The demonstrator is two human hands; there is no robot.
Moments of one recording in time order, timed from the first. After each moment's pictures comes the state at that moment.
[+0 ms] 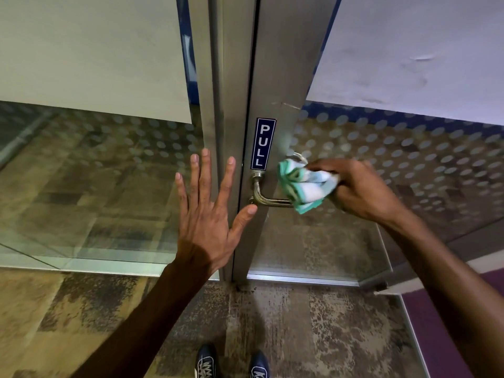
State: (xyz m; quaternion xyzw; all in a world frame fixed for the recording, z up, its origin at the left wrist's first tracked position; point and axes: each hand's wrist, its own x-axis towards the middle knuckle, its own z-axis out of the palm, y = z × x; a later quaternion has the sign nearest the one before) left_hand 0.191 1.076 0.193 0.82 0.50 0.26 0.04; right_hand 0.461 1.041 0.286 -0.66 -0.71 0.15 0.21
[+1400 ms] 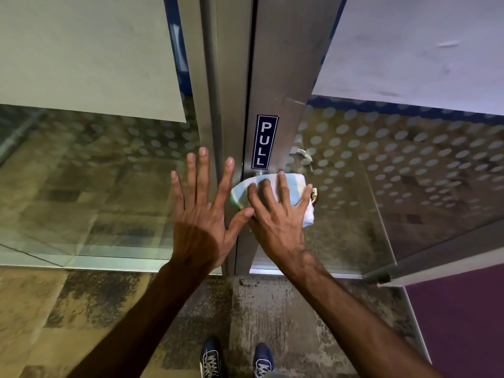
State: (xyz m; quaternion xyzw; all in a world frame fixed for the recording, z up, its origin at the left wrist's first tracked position) left_hand 0.187 1.100 0.172 0.84 0.48 0.26 -0.04; right_hand 0.351 1.069 0.148 -0.71 -0.68 -0.18 0.03
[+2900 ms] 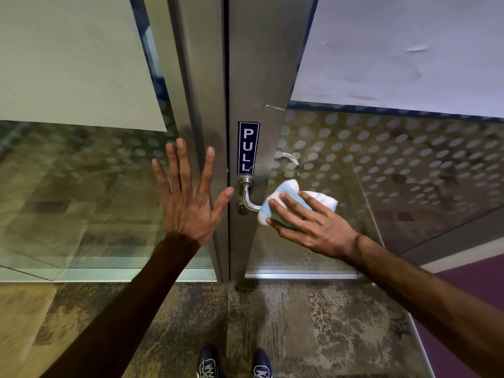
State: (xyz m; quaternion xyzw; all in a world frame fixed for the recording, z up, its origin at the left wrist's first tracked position) left_hand 0.203 1.164 0.140 0.80 0.46 0.36 -0.13; right_hand 0.491 1.046 0.149 -0.38 -0.86 -0.34 -0.03
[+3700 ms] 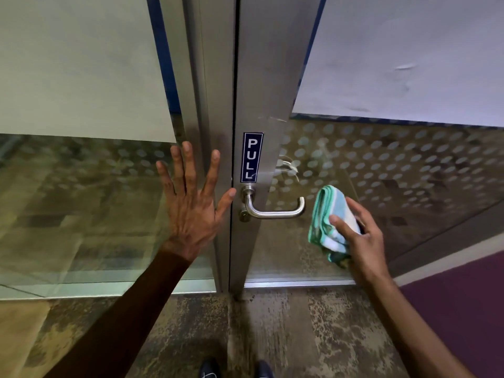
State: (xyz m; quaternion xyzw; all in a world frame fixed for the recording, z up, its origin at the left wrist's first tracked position) left_hand 0.199 1.174 0.146 0.80 0.44 0.39 -0.14; right_hand 0.480 0.990 0.157 -0.66 -0.29 0.30 0.63
